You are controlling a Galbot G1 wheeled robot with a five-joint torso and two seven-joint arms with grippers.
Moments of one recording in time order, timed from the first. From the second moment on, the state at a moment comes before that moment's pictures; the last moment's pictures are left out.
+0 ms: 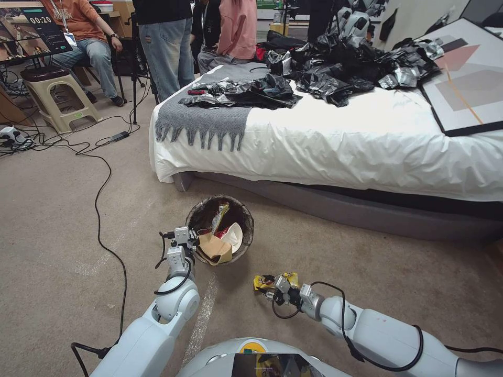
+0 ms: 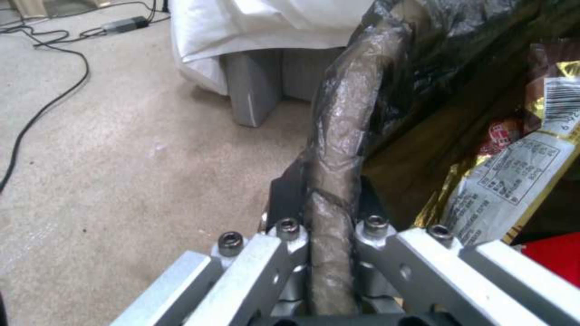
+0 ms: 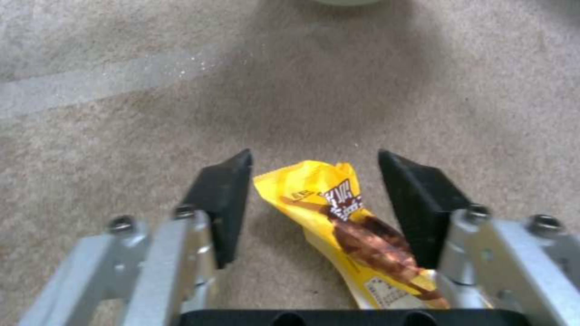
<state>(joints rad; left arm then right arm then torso) 1.31 -1.16 -0.15 -1.92 -0.46 0.16 -0.64 -0.89 0.83 -0.58 1.40 0.50 0.17 -0.11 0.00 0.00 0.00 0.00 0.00</state>
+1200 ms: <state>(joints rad) 1.29 -1.17 -0.15 -1.91 -0.47 0.16 -0.64 -0.82 0.80 -0.67 1.32 0.48 0.18 -0.12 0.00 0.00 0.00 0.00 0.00</state>
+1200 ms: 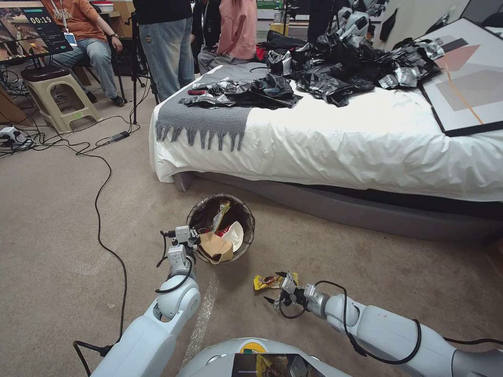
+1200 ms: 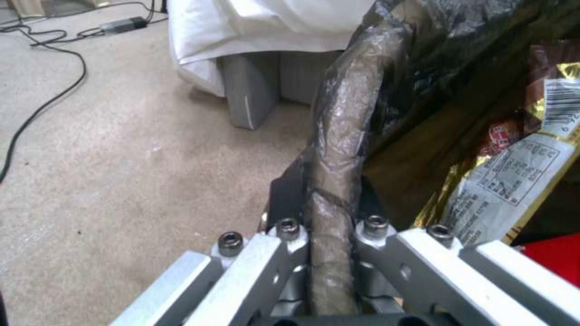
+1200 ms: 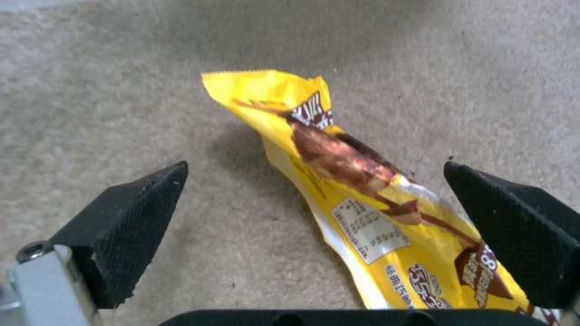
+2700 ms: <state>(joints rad) 1.29 -1.17 -0.14 -1.90 -0.47 0.16 -0.64 -0.82 0.86 -0.64 1.18 0.43 0.22 -0.11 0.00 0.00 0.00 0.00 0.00</state>
